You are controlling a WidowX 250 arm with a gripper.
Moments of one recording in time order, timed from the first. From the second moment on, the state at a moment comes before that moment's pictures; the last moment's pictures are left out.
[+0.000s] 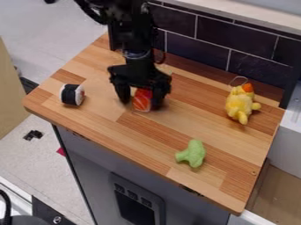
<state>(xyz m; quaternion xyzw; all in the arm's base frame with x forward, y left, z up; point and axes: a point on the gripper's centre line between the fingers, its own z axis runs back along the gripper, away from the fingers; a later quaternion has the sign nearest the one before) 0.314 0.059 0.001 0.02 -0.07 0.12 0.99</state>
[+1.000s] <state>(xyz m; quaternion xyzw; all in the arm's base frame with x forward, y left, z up) 0.335 0.062 0.000 0.00 -0.02 0.13 0.99</state>
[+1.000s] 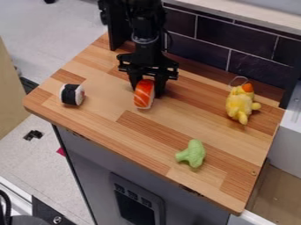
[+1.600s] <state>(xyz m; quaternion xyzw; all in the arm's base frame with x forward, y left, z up) 0.325 0.071 0.037 -0.03 0.00 0.14 0.99</state>
